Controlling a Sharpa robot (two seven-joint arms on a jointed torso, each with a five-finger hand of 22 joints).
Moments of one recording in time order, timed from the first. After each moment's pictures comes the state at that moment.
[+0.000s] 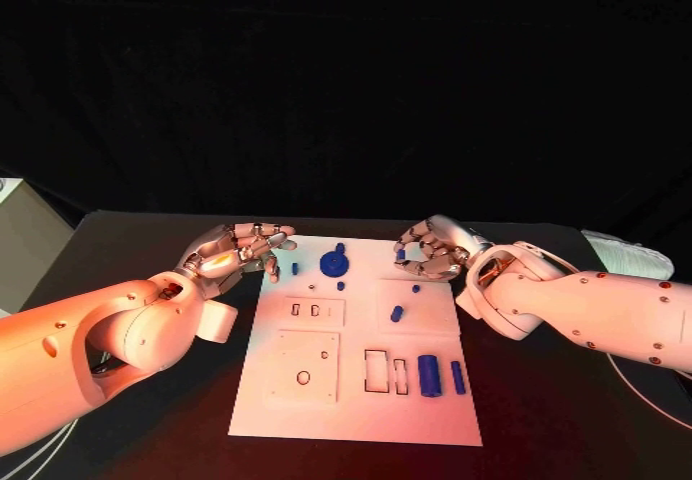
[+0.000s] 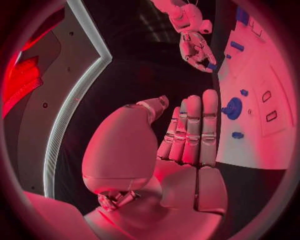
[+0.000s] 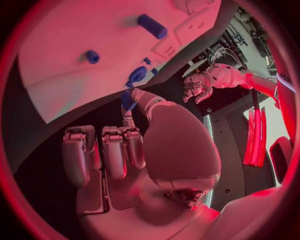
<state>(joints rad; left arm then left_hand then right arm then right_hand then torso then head) 1.21 -0.91 -0.03 1.62 -0.05 -0.18 0.34 1.38 -0.19 0.56 0.17 0.05 0.81 0.21 0.28 0.24 1.05 0.14 0.24 0.16 1.06 0.06 1.00 0.64 0.17 1.01 0.15 1.02 0.59 1.31 -0.90 -0.20 1.57 -1.09 -0.58 -0.06 1.36 -0.16 0.46 0.14 0.20 1.00 0.13 0.22 0.43 1.47 0.05 1.52 1.31 1.47 -0.02 1.57 1.31 0.02 1.47 0.09 1.53 1.31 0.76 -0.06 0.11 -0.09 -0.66</state>
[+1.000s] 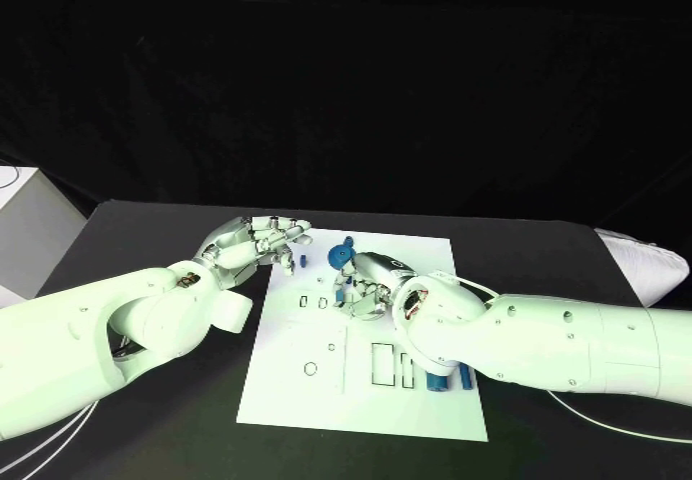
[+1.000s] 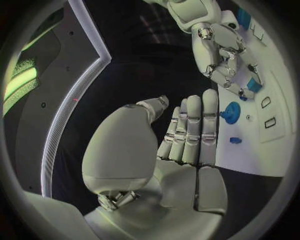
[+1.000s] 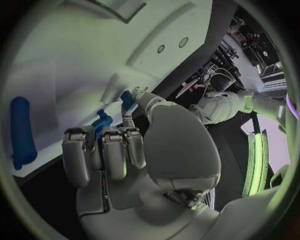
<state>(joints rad) 1.21 -0.90 -0.03 1.62 -0.05 -0.18 0.32 1.38 -0.19 0.56 0.17 0.05 0.81 0.21 0.28 0.24 1.05 0.14 0.25 0.17 1.06 0.06 1.00 0.64 0.17 1.01 0.15 1.02 0.59 1.23 -0.63 -0.21 1.59 -1.32 -0.53 -0.37 1.36 -0.17 0.46 0.14 0.20 0.99 0.13 0.23 0.44 1.47 0.05 1.52 1.31 1.47 -0.02 1.57 1.31 0.02 1.47 0.09 1.53 1.31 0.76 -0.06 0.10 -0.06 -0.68</state>
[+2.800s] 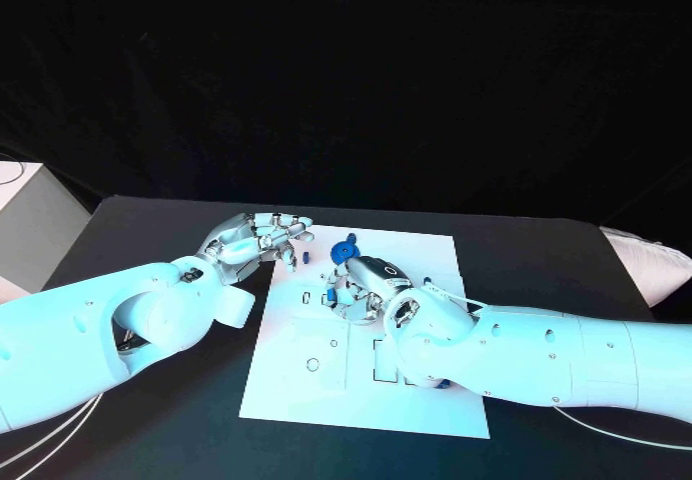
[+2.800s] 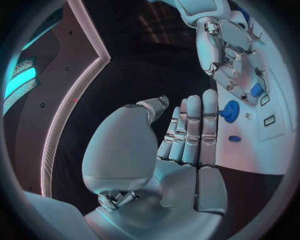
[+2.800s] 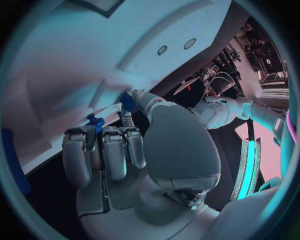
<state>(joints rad) 1.21 -0.89 -0.03 1.61 -0.05 -0.18 0.31 1.38 -0.19 0.56 0.17 0.05 0.81 0.21 0.28 0.24 1.05 0.14 0.26 0.17 1.06 0.06 1.00 0.64 0.17 1.01 0.15 1.02 0.59 1.17 -0.57 -0.20 1.55 -1.42 -0.66 -0.37 1.36 -0.17 0.46 0.14 0.21 0.98 0.14 0.23 0.44 1.47 0.05 1.52 1.31 1.47 -0.02 1.57 1.31 0.02 1.47 0.09 1.54 1.31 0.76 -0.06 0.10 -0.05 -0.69</state>
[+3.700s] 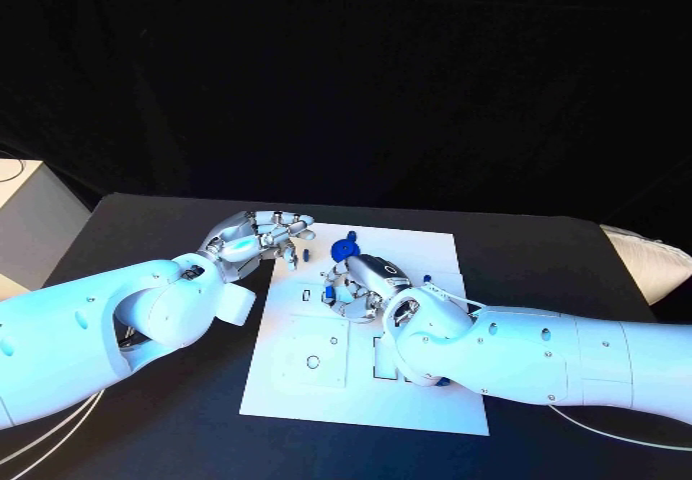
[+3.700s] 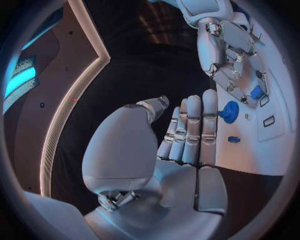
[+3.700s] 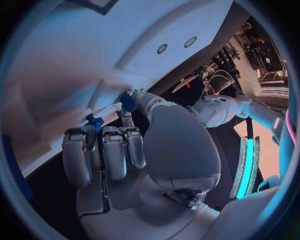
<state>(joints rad) 1.21 -0.89 -0.03 1.60 -0.05 -0.17 0.31 1.38 -0.19 0.56 0.17 0.05 0.81 0.21 0.28 0.24 1.05 0.14 0.26 0.17 1.06 0.06 1.00 0.64 0.17 1.01 0.15 1.02 0.59 1.17 -0.56 -0.20 1.53 -1.40 -0.68 -0.33 1.36 -0.17 0.46 0.14 0.21 0.97 0.14 0.24 0.44 1.47 0.05 1.52 1.31 1.47 -0.02 1.57 1.31 0.02 1.47 0.09 1.54 1.31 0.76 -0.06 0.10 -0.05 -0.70</state>
